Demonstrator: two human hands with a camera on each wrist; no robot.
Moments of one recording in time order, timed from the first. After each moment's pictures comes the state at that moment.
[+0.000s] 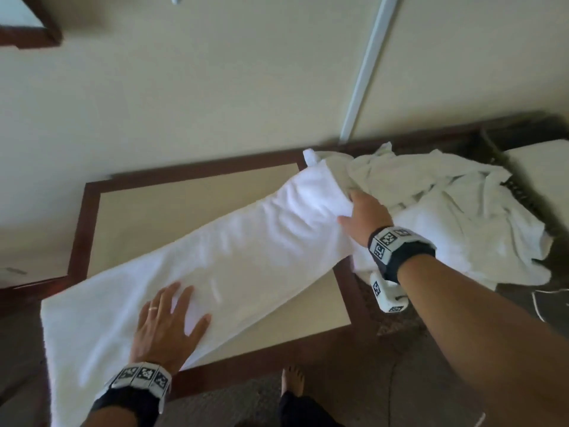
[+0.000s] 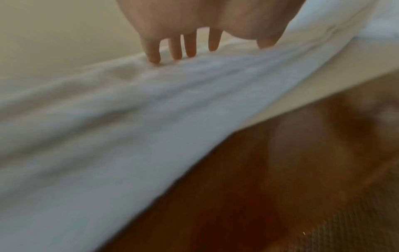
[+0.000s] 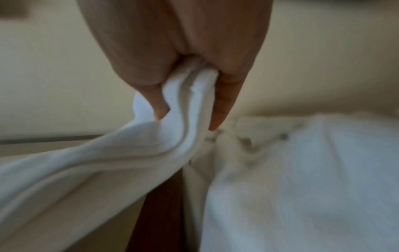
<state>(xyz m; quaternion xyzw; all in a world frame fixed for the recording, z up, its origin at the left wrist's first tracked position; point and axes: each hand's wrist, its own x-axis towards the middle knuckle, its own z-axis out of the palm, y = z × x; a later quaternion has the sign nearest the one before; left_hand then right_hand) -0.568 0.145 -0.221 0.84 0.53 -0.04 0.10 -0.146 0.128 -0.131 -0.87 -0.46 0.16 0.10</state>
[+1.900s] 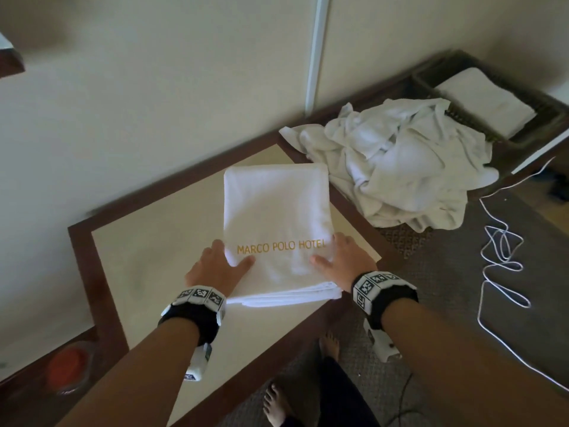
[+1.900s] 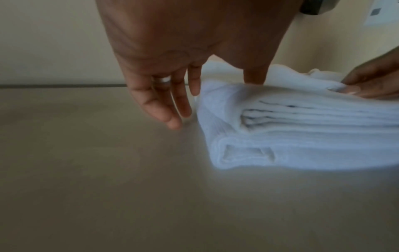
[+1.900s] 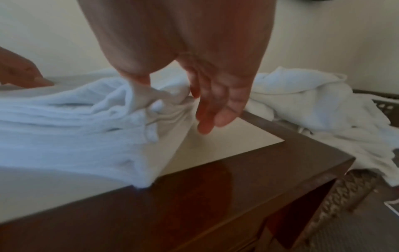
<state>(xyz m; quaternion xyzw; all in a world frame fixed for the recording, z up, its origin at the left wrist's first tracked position) -0.529 0.254 -0.192 0.84 0.48 -0.10 0.24 -0.340 0.057 -0.192 -0.92 -0.31 0.23 0.09</state>
